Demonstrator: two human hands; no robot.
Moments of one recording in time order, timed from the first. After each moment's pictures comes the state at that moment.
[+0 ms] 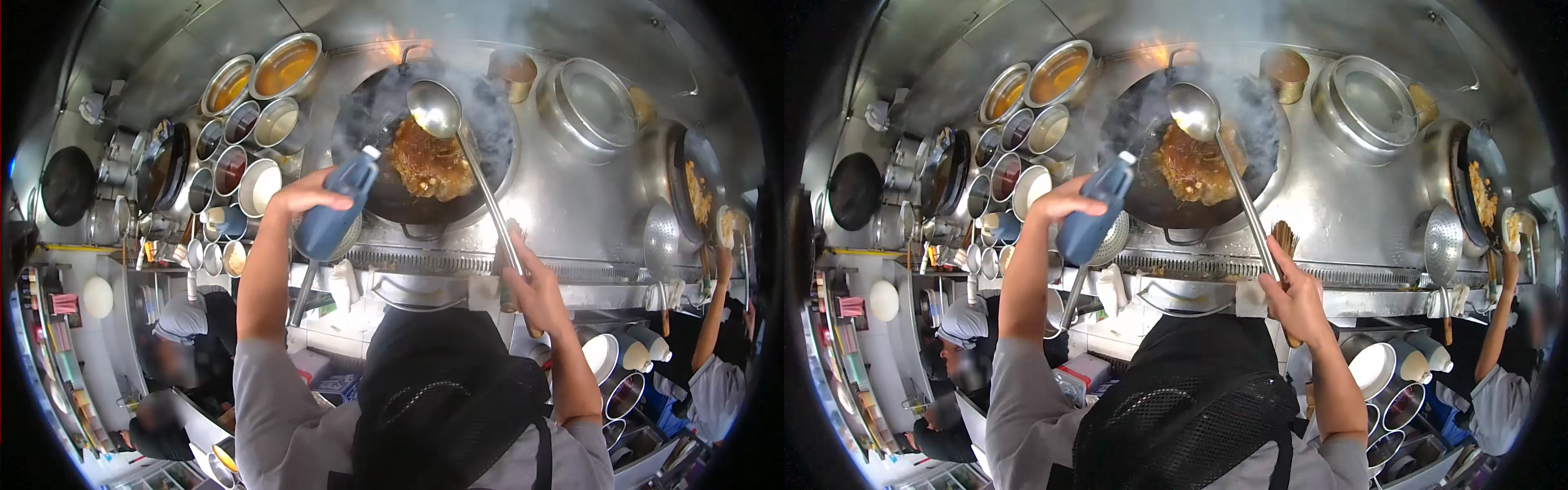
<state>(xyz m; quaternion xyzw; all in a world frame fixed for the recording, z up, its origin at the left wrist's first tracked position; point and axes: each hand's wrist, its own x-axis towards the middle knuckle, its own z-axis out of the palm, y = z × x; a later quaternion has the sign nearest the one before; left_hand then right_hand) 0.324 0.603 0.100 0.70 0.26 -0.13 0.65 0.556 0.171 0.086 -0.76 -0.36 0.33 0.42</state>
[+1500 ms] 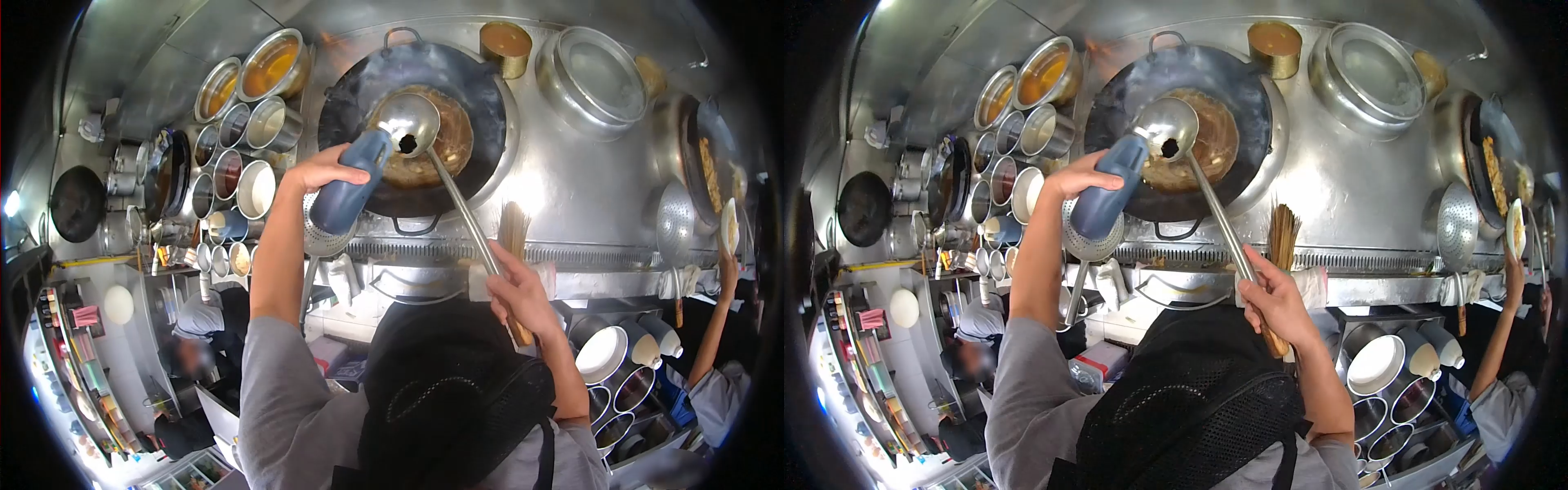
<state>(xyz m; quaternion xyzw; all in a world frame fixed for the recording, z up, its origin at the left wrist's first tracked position) 0.402 0.608 0.074 0.69 0.33 -0.22 0.61 0.554 0.166 0.079 -0.54 -0.09 0.61 0.57</state>
